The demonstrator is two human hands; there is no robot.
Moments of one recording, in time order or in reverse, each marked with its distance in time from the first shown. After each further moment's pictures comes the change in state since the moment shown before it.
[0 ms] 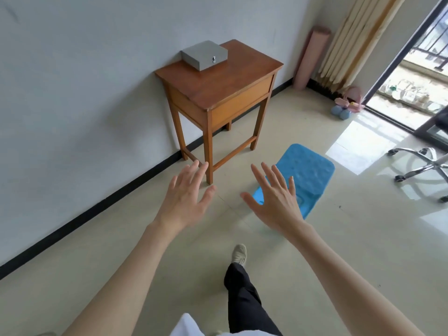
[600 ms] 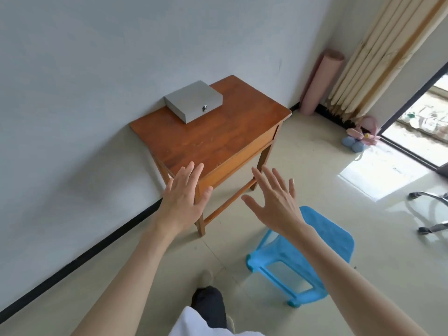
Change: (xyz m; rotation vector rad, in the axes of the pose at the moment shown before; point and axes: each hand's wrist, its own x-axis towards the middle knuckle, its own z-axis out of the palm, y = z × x) left_hand 0.362 -0.010 -0.051 -0.012 0.036 -0.065; right_hand 0.363 0.093 -0.041 -0.016 -0.030 -0.027
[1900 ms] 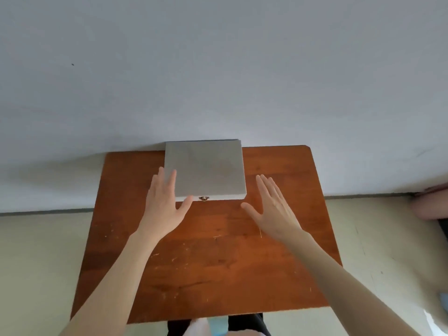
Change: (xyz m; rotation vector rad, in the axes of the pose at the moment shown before) left_hand 0.435 -0.088 0.034 -0.032 0.222 -0.851; right_hand 0.583 0.100 0.051 0.058 -0.458 -0.513
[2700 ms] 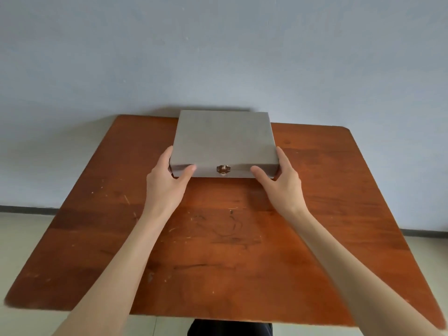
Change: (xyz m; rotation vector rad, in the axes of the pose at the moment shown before) left_hand -0.018 -0.034 0.082 -0.651 0.486 -0.013; right_hand 0.011 0.003 0.086 0.627 0.354 -0.096
